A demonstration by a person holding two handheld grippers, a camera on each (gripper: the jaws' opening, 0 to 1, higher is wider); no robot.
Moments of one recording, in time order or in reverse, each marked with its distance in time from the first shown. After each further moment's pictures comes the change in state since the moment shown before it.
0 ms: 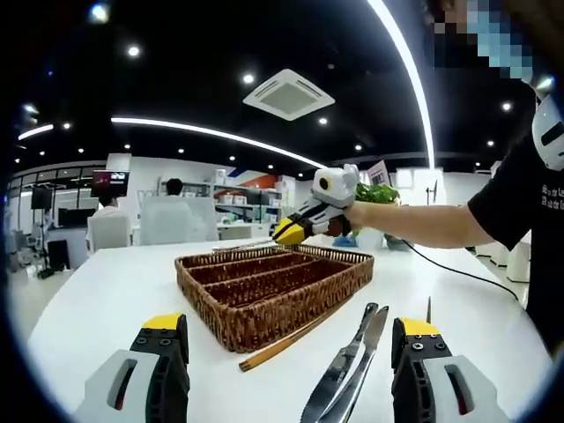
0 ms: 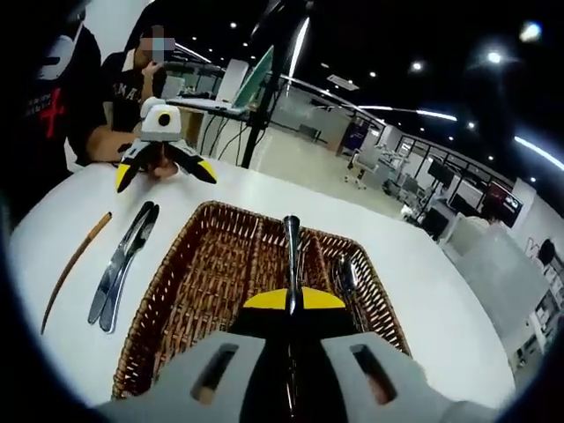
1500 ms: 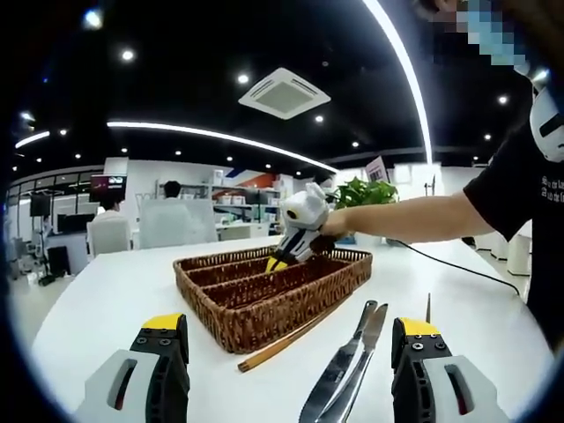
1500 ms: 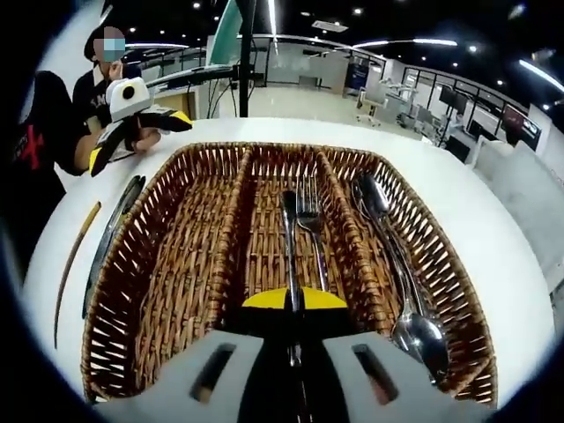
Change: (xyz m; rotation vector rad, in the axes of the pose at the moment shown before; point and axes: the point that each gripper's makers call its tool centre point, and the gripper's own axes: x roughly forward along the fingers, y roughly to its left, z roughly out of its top) left arm 0.001 -0.004 0.000 0.028 0.013 -0.007; right arm 0.033 0.003 -0.072 0.225 0.238 0.128
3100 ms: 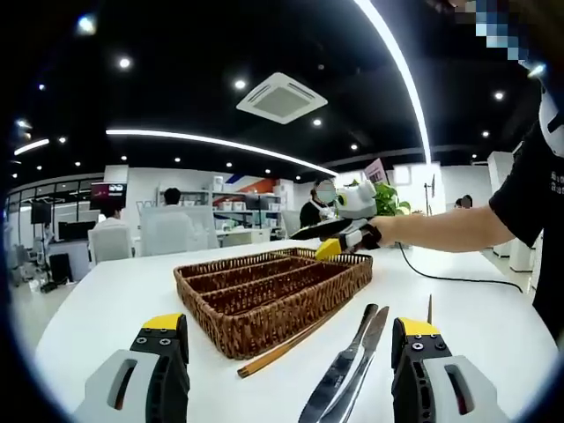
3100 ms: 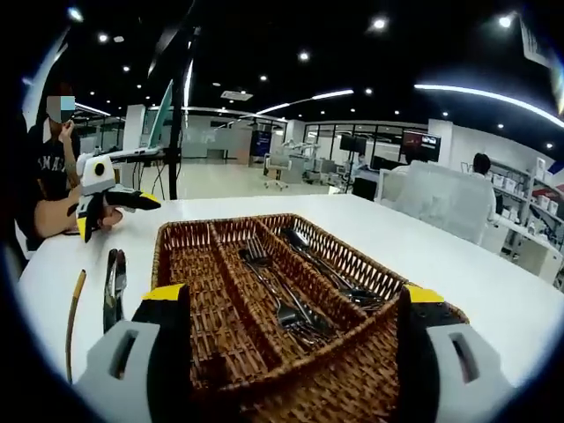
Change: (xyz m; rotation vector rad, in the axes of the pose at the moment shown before) left arm -0.002 -0.003 0.007 0.035 -0.041 0.023; right arm -0.106 0.025 0.006 0.199 -0.381 -0.462
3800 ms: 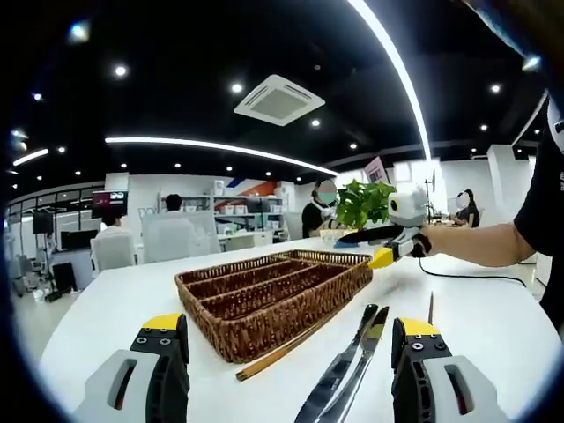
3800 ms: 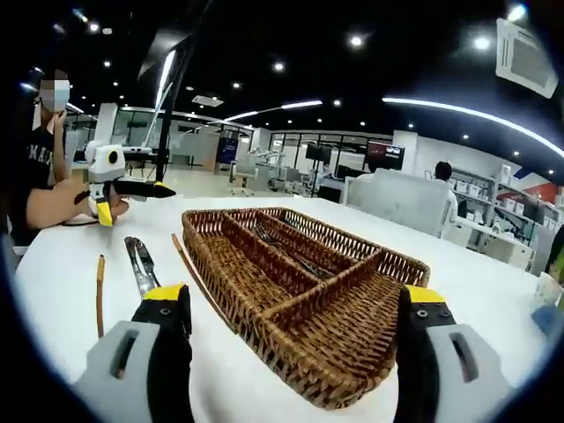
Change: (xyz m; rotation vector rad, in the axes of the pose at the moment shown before) left arm -0.001 -0.012 0.009 0.045 -0.021 0.012; right arm -0.086 0.045 -0.024 0.015 -0.054 -0.198
